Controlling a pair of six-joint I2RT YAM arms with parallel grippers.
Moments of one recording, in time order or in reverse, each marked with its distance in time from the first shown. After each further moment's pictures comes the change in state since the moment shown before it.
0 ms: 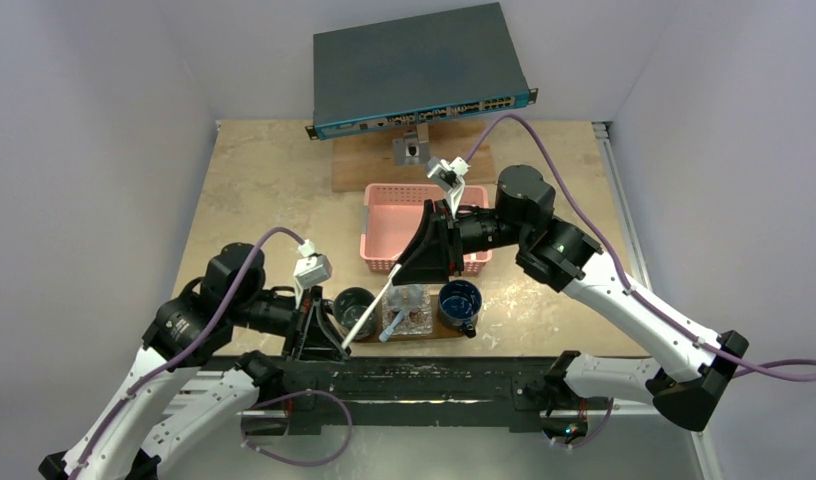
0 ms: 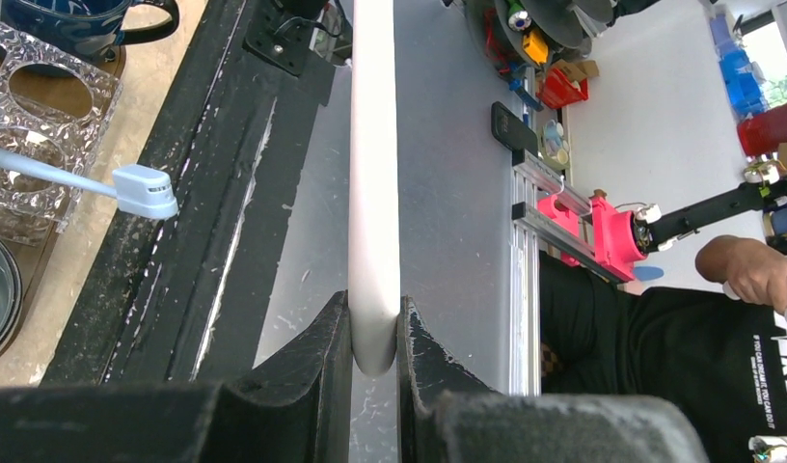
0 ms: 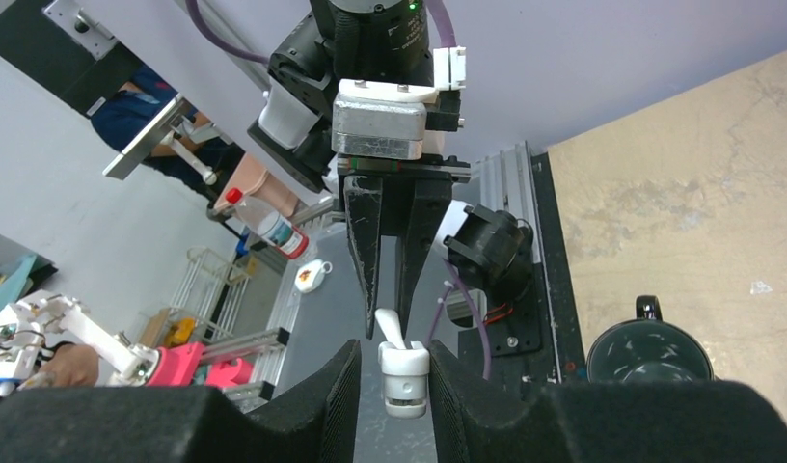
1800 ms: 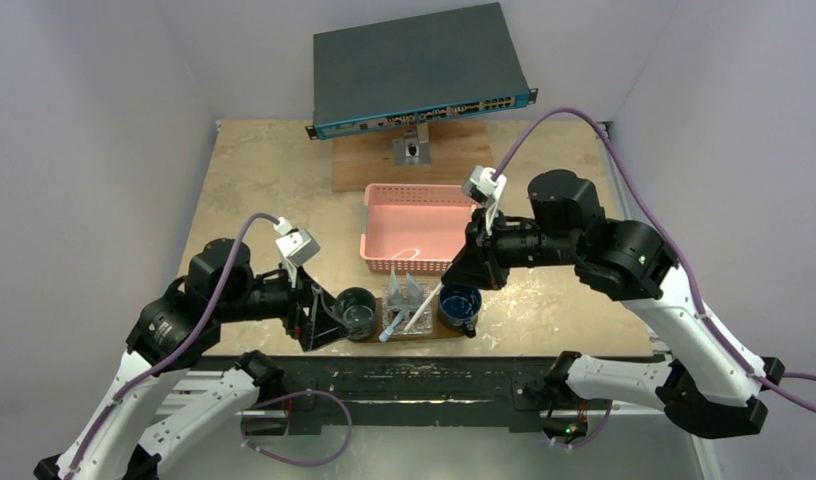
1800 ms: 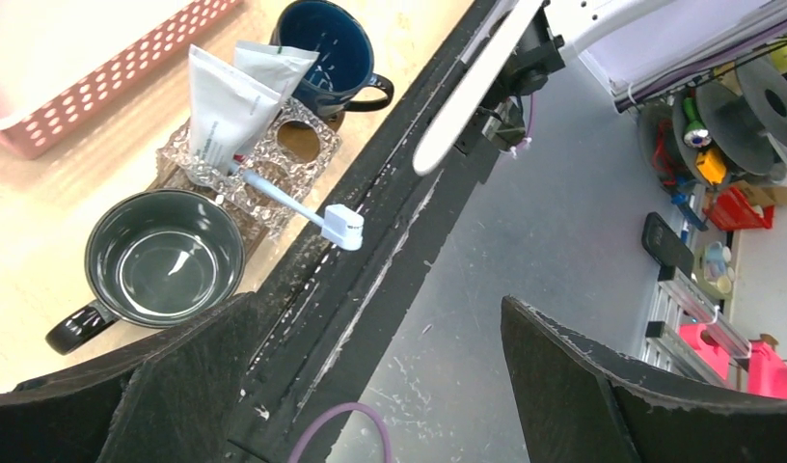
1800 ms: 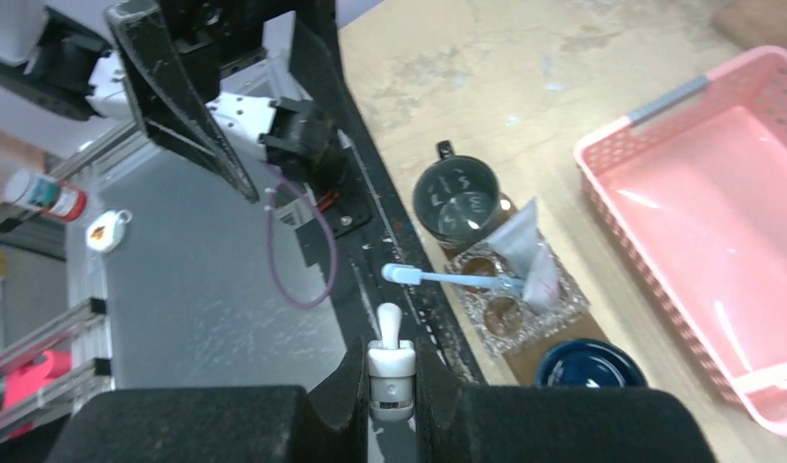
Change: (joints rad) left arm -0.001 0.019 0.109 -0.023 -0.407 -0.012; right arm 0.052 -0.068 0.317 -0.803 0.473 -0.351
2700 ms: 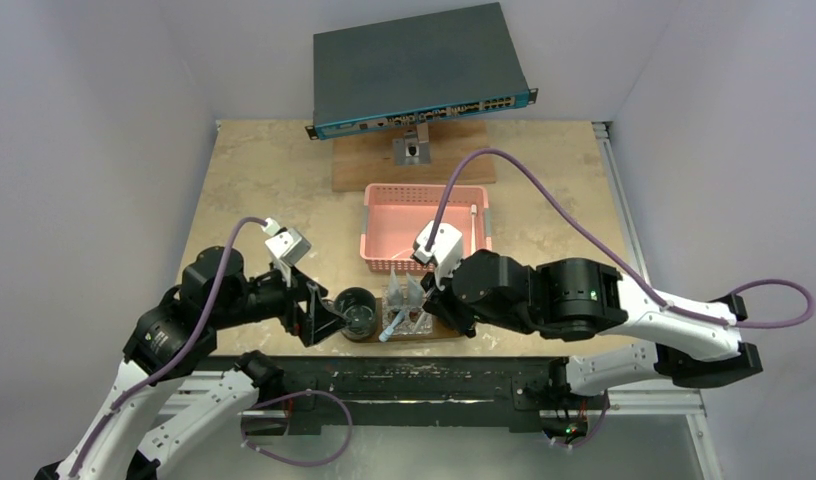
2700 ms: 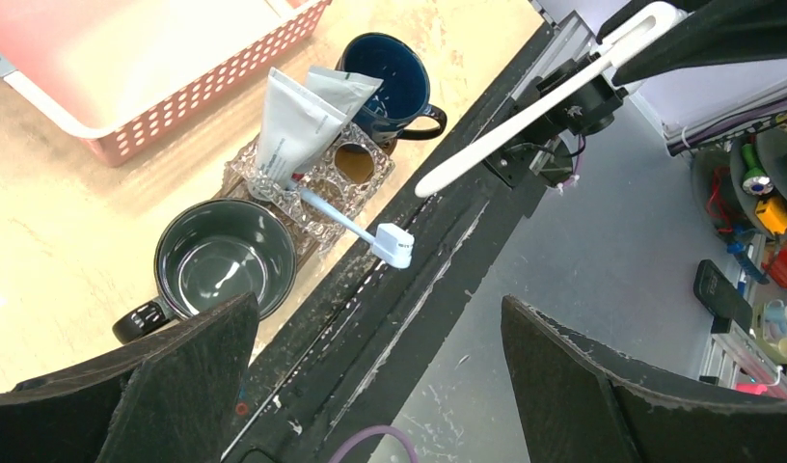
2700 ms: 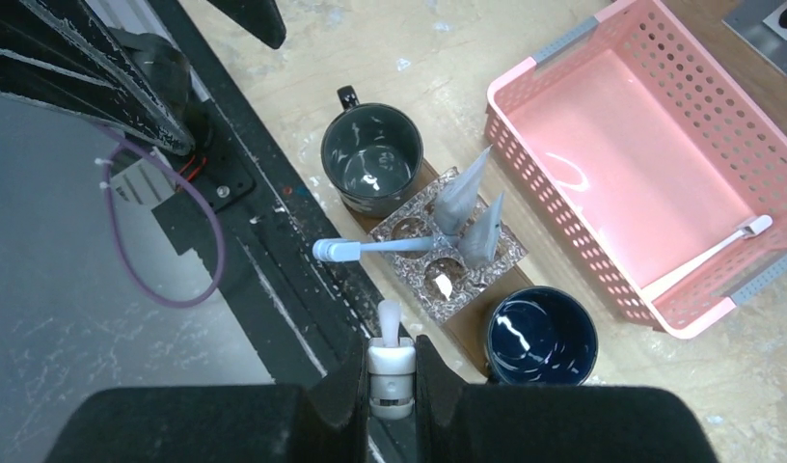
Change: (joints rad) left arm 0.000 -0.056 -0.031 0.034 -0.136 -0.010; right arm 0.558 0.105 0.026 -0.103 0.815 0.168
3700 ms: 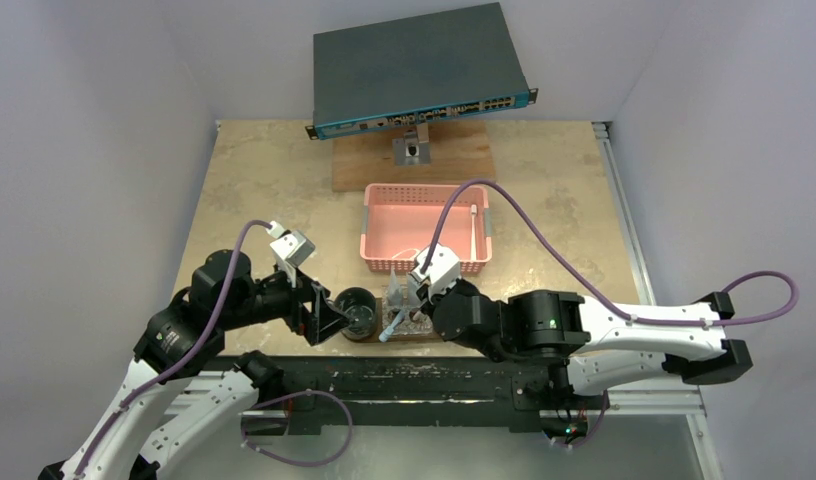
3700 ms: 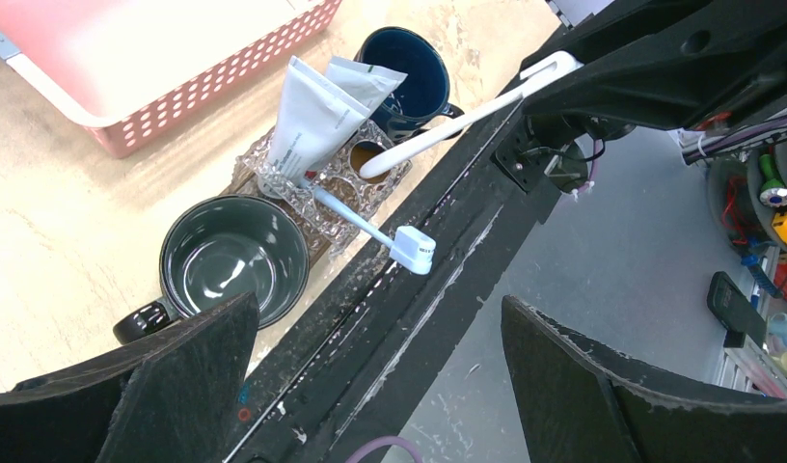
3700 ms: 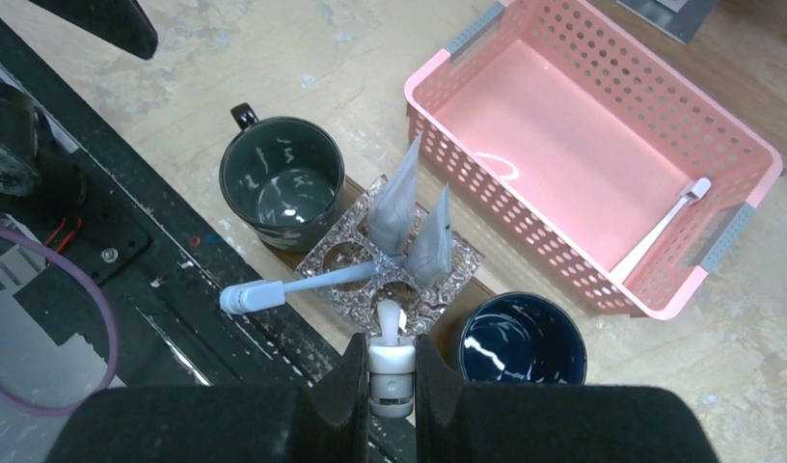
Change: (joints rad) left arm 0.000 -0.027 -0.088 0.058 -0.022 -0.018; right arm 0.101 -0.056 -0.337 0.244 0.317 0.105
